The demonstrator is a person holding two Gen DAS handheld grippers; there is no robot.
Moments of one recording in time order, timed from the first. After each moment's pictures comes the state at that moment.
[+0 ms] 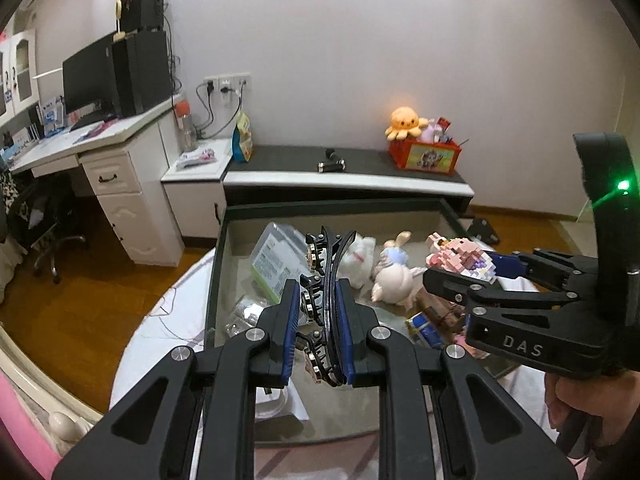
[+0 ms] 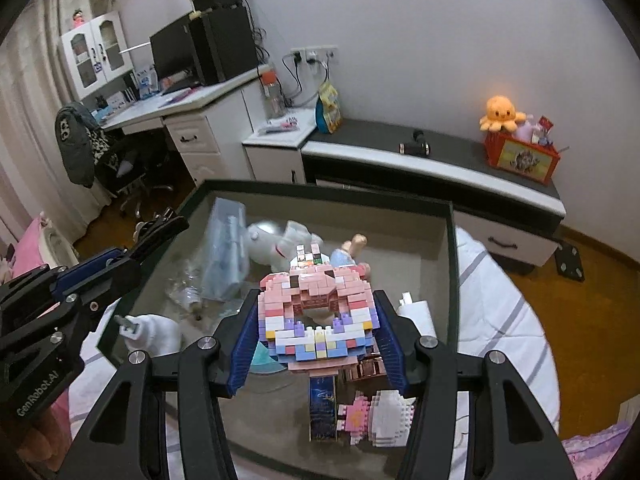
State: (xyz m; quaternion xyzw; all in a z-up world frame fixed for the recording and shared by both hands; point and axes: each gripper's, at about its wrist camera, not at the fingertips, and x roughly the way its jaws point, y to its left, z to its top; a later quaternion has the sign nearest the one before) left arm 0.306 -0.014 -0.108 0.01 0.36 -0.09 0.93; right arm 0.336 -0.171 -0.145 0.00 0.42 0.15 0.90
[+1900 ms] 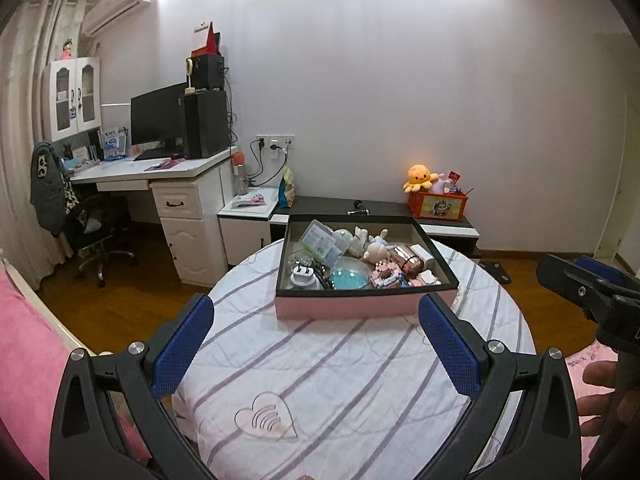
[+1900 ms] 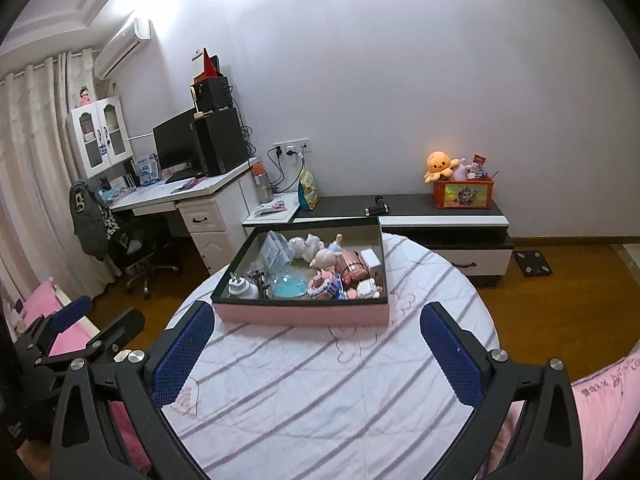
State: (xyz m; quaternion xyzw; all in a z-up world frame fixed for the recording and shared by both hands) left arm 0.040 0.009 -0.037 0.00 0.24 -0.01 0.97; right arm 0.062 -0.205 -0.049 0.07 0.26 0.09 0.96
